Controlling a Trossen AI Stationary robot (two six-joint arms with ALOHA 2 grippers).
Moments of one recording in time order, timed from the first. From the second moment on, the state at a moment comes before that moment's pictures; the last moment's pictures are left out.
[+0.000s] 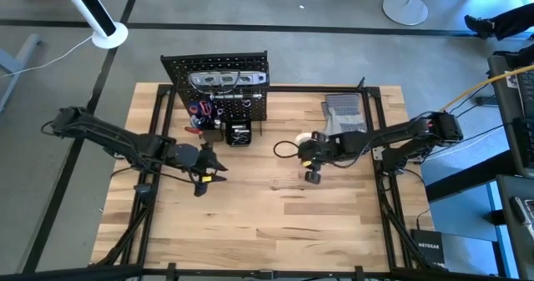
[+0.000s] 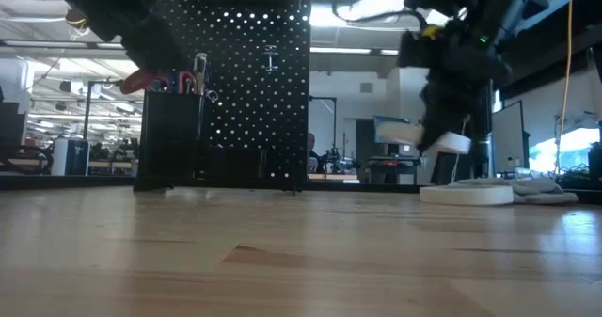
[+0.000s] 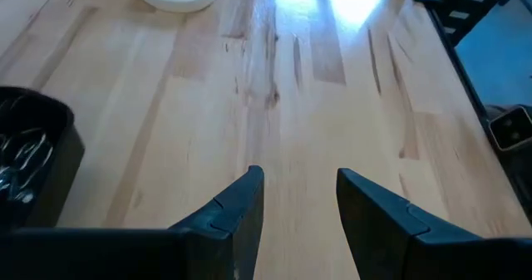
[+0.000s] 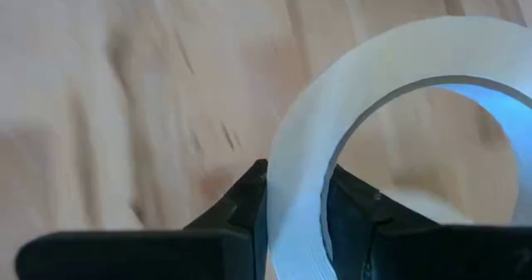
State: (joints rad) left arm -0.24 0.98 0.57 -0.20 -0.12 -0.28; right arm 0.06 1.42 0.84 -0.51 0.16 0.20
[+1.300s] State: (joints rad) left arm -0.36 1.35 0.61 0.41 -0.22 -0.15; right arm 0.28 1.51 0.84 -0.05 0.00 0.09
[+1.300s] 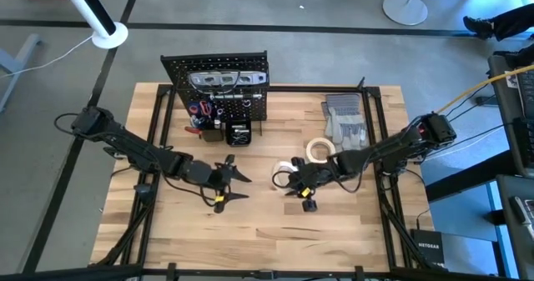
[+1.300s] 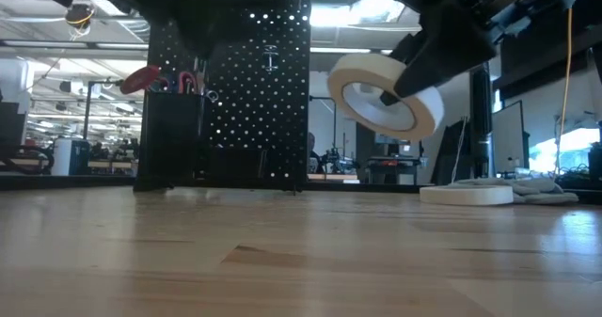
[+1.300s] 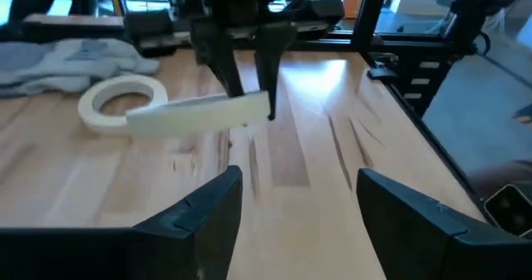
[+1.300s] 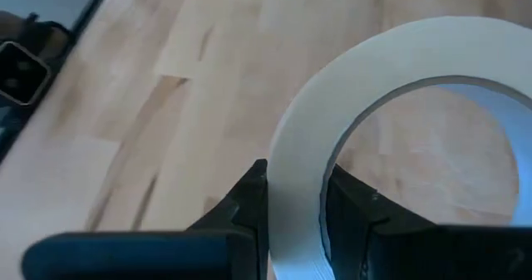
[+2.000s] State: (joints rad) left arm -0.38 1.36 0.66 0.36 -0.33 0.35; right arm 0.24 1.67 0.84 0.33 -0.27 0.02
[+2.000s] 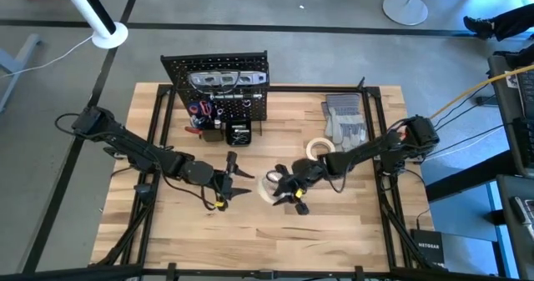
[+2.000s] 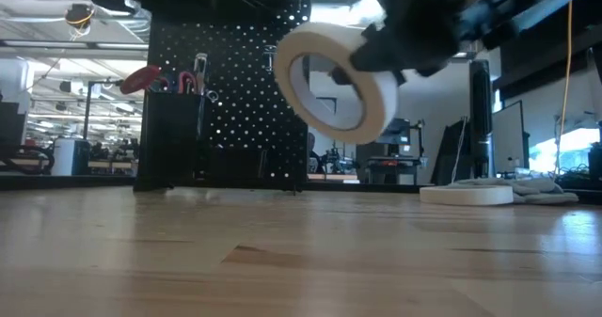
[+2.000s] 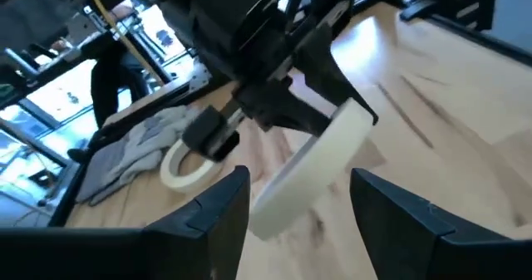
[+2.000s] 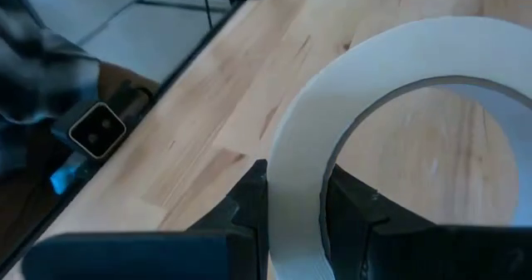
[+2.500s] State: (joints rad) left arm -0.31 1.47 0.66 0.45 -0.23 0.50; right arm 0.15 1.75 0.88 0.45 -0.50 0.05
